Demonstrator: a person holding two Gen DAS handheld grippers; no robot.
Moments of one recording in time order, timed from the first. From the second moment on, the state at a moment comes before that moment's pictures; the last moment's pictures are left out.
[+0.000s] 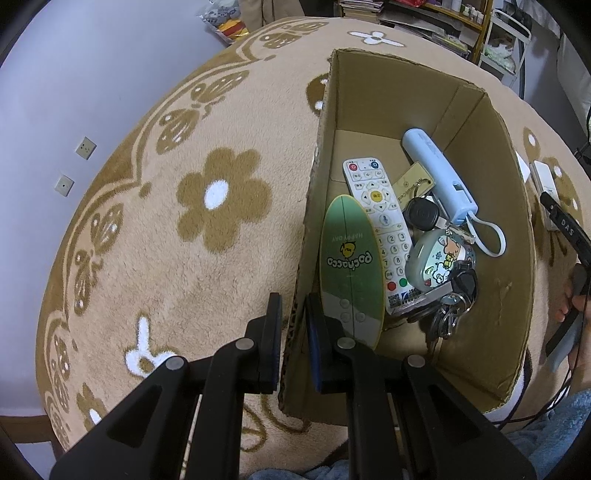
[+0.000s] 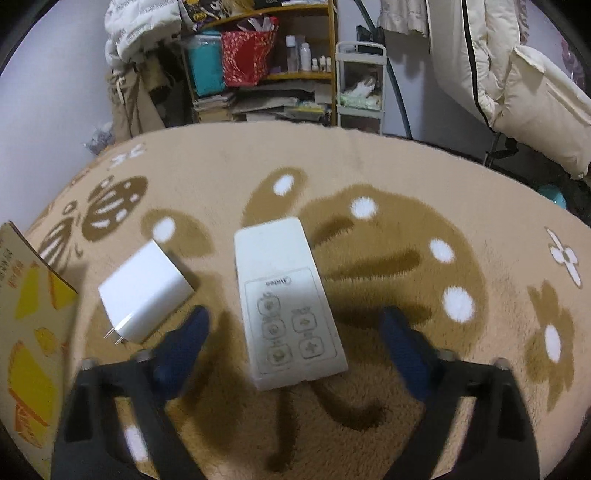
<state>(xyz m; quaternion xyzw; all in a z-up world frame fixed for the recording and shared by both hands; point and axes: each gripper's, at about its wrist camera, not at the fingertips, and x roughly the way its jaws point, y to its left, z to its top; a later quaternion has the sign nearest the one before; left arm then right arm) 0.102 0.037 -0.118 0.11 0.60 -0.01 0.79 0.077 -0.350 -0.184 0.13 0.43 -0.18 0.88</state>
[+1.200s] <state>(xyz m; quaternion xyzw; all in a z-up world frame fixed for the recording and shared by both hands) 0.104 0.037 -0.119 0.10 0.60 -0.01 0.79 0.085 -0.239 -0.065 0.11 0.30 0.09 0.94</state>
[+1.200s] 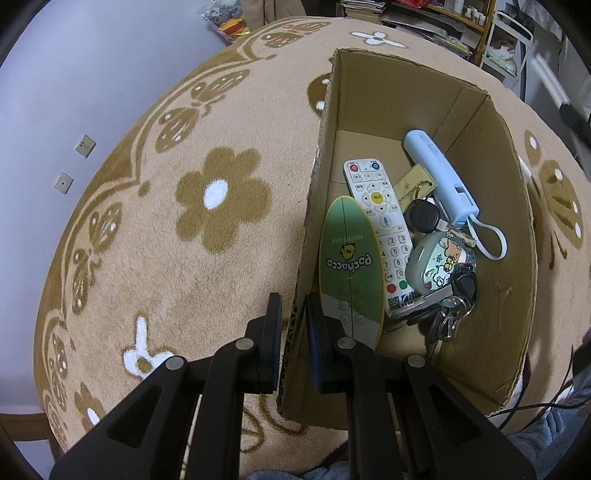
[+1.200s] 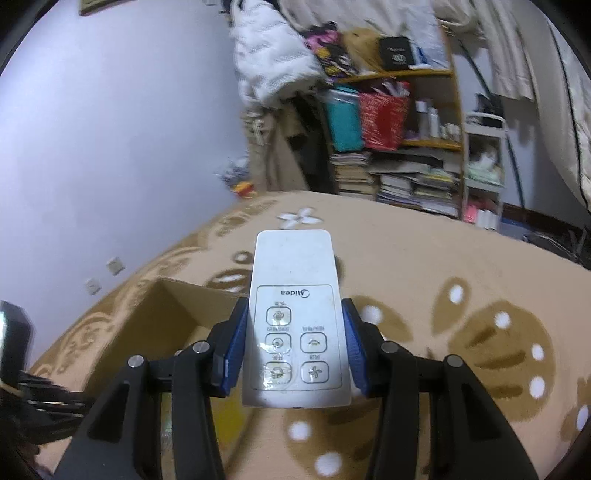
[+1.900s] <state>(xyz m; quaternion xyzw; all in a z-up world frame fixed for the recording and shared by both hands) 0.104 0.039 -0.119 0.10 0.60 -0.01 0.79 0.075 -0.144 -0.084 -0.01 0.38 0.23 0.89</state>
